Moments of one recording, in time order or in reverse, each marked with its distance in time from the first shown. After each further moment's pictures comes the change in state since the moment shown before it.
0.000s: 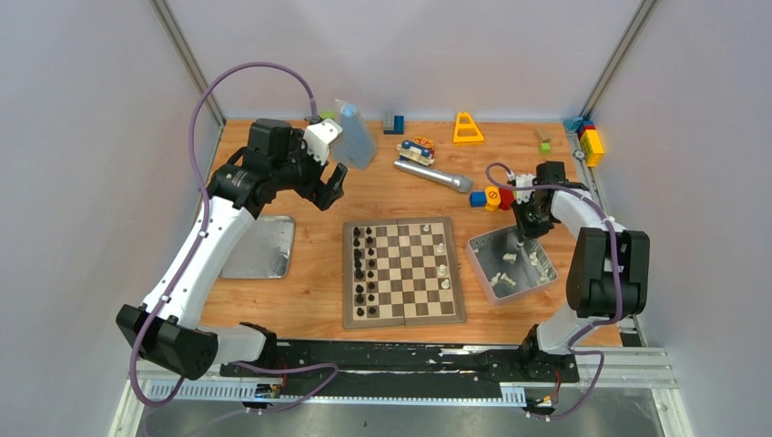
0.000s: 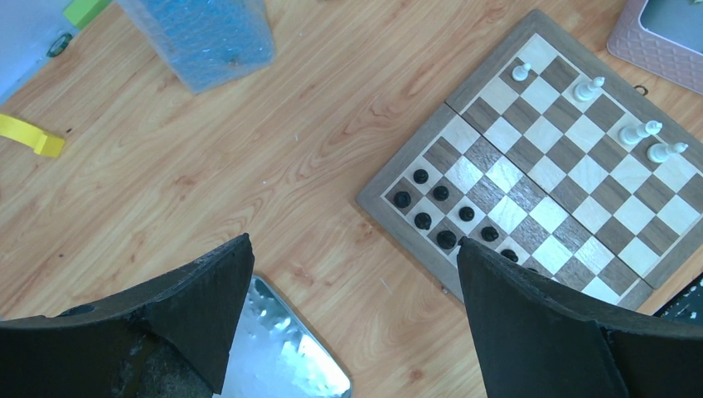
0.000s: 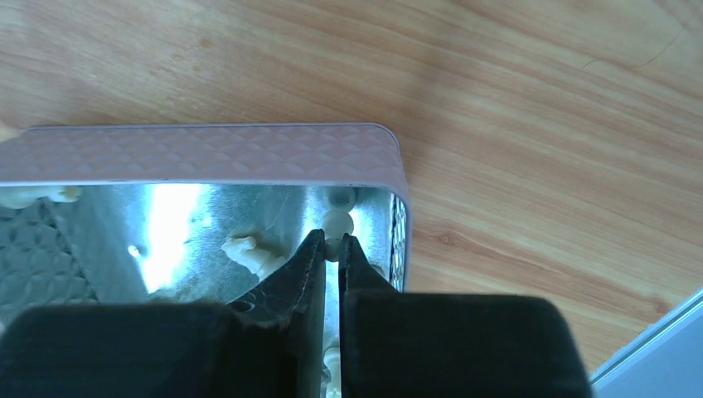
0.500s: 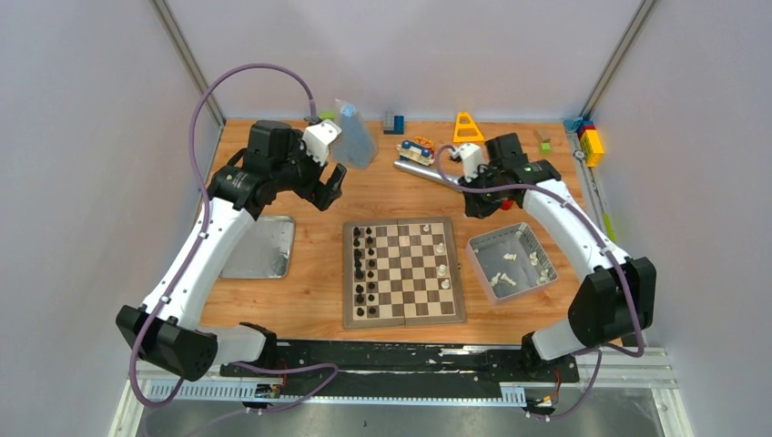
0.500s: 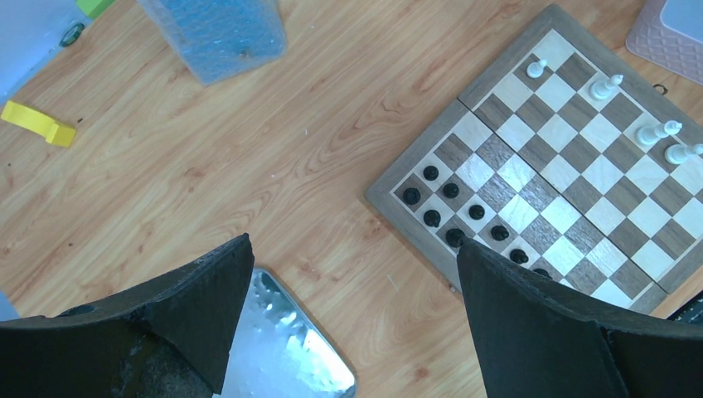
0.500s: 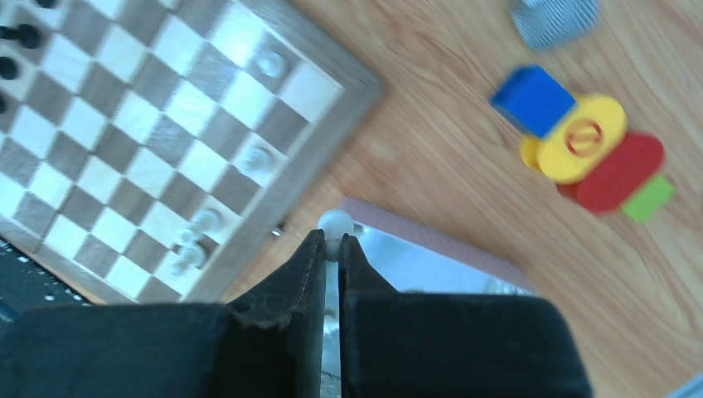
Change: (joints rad) left arm 0.000 -0.004 -0.011 0.006 -0.028 0.000; right arm 0.346 -0.162 0.249 -0.163 -0.134 0.048
